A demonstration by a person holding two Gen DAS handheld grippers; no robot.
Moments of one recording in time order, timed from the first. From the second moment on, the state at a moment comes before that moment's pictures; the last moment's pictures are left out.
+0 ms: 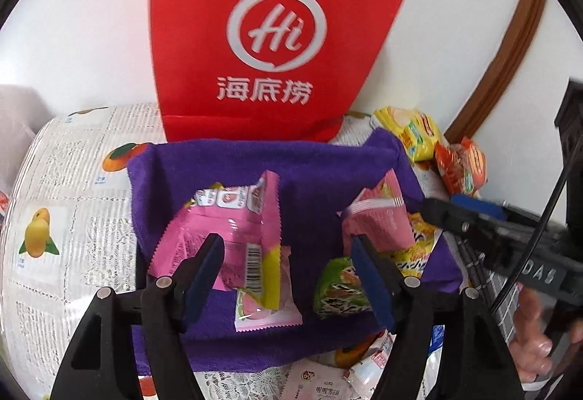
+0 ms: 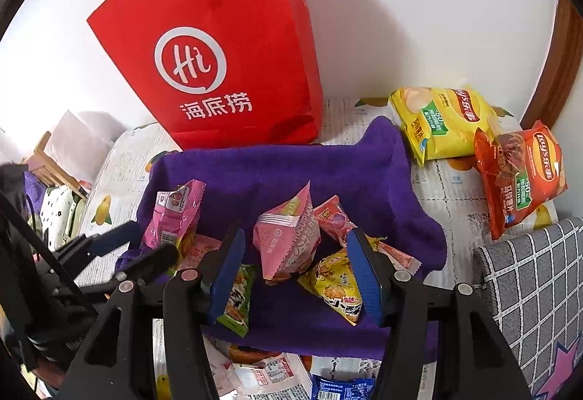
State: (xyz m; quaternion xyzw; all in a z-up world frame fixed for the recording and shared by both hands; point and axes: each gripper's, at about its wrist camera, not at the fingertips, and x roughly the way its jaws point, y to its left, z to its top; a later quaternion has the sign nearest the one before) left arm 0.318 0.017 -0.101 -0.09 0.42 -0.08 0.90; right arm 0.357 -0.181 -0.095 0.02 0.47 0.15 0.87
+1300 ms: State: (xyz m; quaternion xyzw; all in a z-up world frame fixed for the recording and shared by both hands) left arm 0.219 0.012 -0.124 -0.05 0.43 -0.06 0.90; right arm 0.222 -0.236 -0.142 -0.01 0.43 0.07 0.90
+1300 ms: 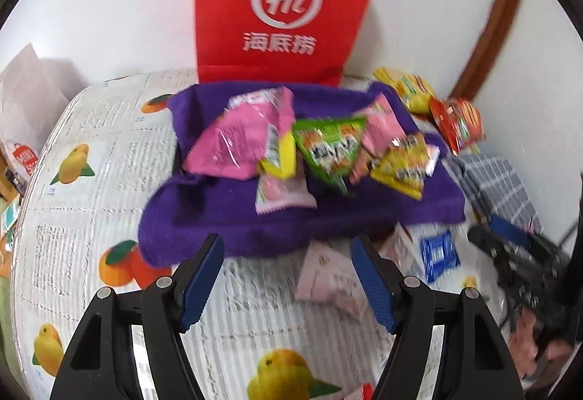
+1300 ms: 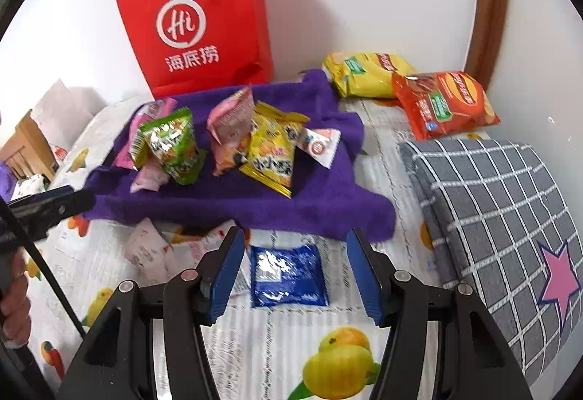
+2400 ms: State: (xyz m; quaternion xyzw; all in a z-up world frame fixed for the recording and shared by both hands) left arm 0.229 -0.051 -0.192 0.09 0.48 -0.13 0.86; right arm 0.232 -0.226 -0.199 0.00 0.45 0.12 0.89
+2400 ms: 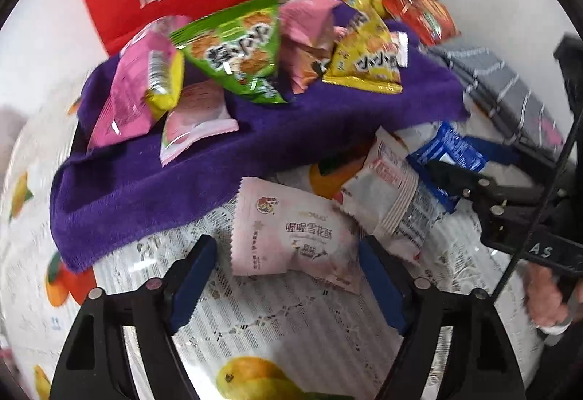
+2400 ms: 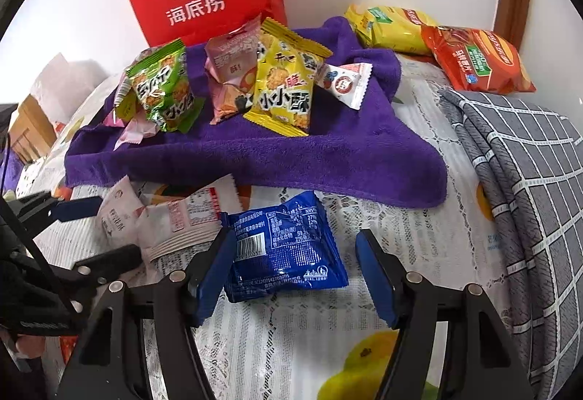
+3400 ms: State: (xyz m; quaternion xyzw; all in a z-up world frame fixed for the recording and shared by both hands) left arm 0.189 -0.008 -0.152 0.03 0.45 -0.12 0.89; right arm 0.190 -0.233 -0.152 0.03 0.43 0.13 0.89
